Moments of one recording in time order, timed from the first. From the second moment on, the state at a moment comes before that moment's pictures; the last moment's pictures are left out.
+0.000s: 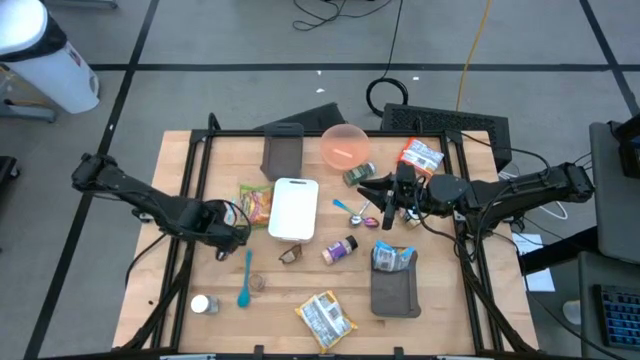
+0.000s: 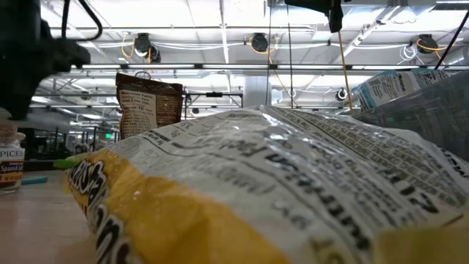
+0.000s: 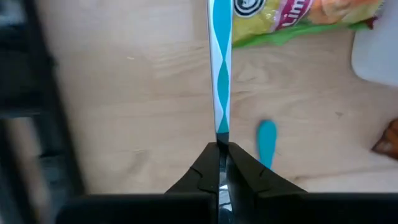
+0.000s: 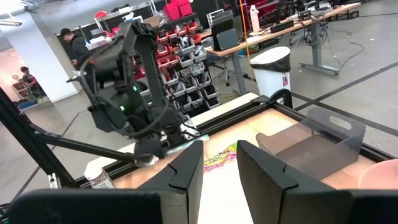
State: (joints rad) left arm -0.38 1.12 0.80 -1.21 -0.05 -1.86; right arm 0.14 1.04 0.80 0.18 0.41 0.35
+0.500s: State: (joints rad) left arm -0.41 1.12 1.24 -1.52 -0.34 -1.39; right arm 0.14 1.04 0.80 0.29 0.38 0.29
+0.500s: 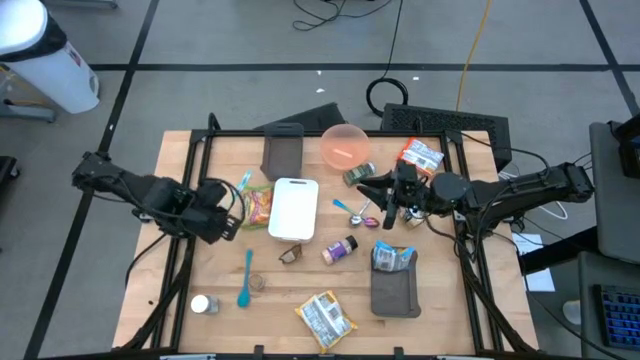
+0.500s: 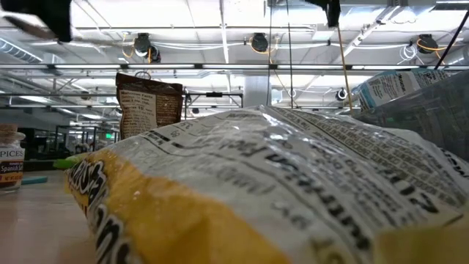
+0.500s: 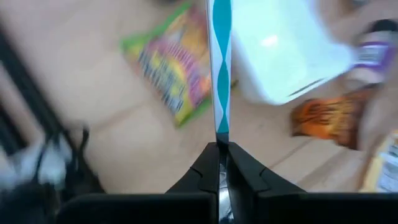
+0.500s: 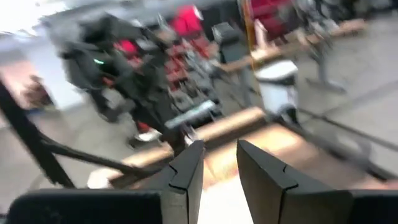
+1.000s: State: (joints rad) left arm -0.10 1.26 1.49 -1.43 -0.22 -0.40; right arm 0.07 1.29 1.10 0.13 0.04 0.12
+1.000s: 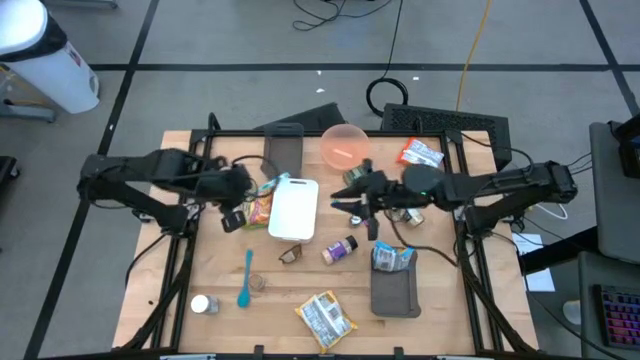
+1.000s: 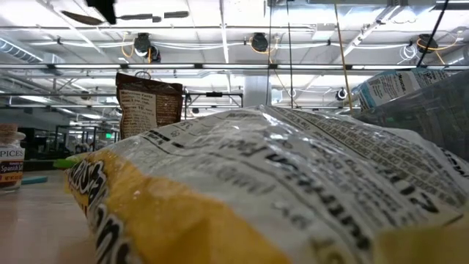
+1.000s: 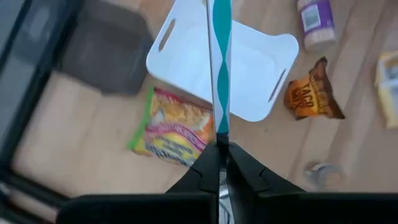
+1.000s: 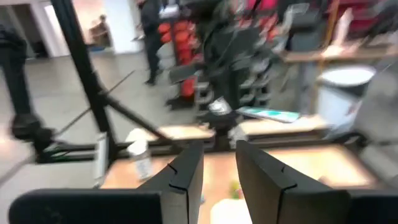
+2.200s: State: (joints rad) left arm -0.11 1.84 2.20 -1.57 -0.43 0.58; right arm -0.37 1.58 1.13 0.40 -1.05 1.00
